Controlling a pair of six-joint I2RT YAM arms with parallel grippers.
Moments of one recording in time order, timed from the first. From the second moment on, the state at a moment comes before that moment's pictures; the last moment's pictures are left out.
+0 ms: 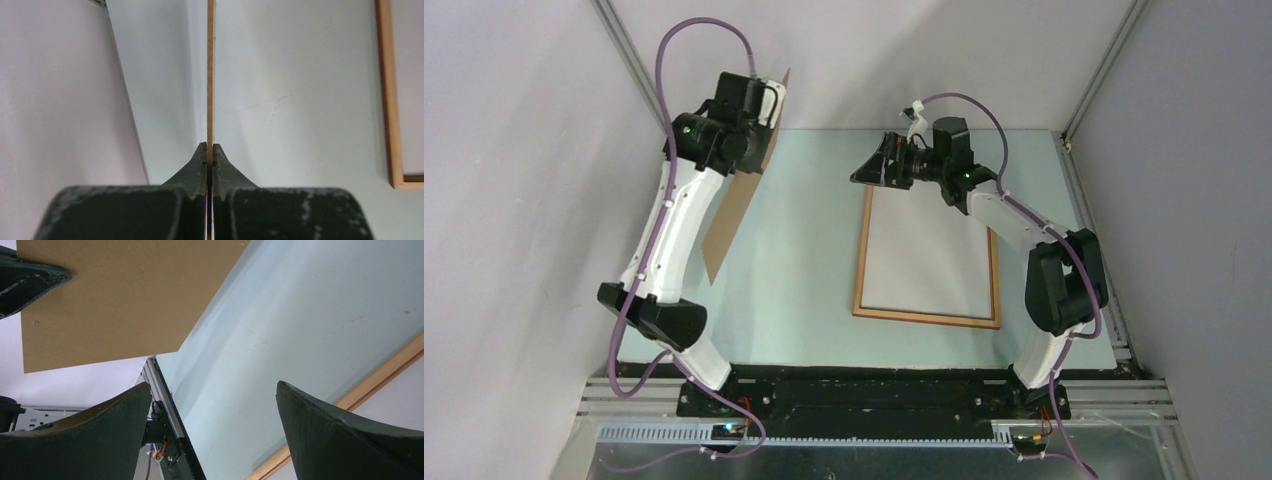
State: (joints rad) left arm -0.37 1.65 2.11 -1.26 -0.32 0.13; right arm 0.41 1.78 1.44 0.03 -0.74 0.63
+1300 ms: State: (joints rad) left arm -0.69 1.79 1.85 -1.07 -0.47 0.00; right arm 0.35 1.78 1.32 0.21 -0.64 1.04
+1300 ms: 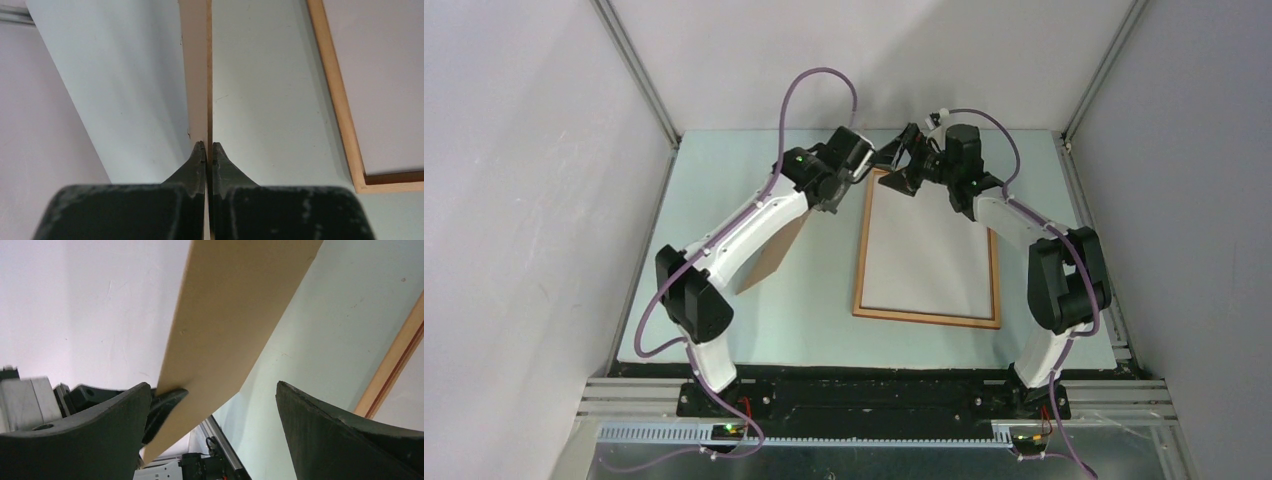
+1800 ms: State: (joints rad) left arm -0.85 1.91 1.91 -1.06 -0.60 -0.03; right arm 0.35 1.83 1.38 0.13 -0.63 1.05
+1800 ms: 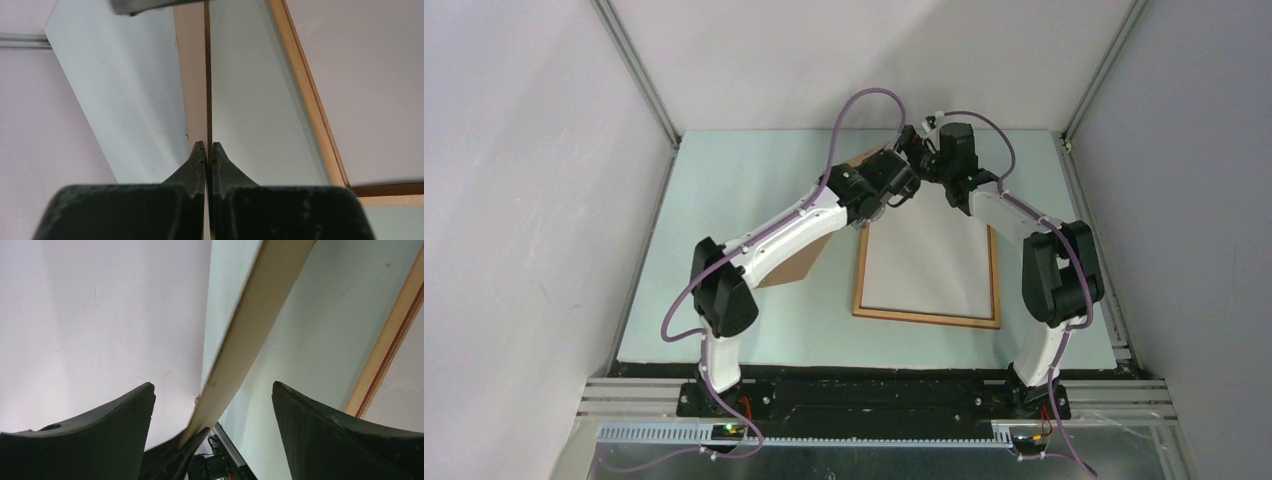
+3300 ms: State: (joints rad) left arm -0.95 1.99 1.94 -1.05 -0.57 -0.04; right arm 0.35 1.91 1.45 -0.04 -0.58 0.97
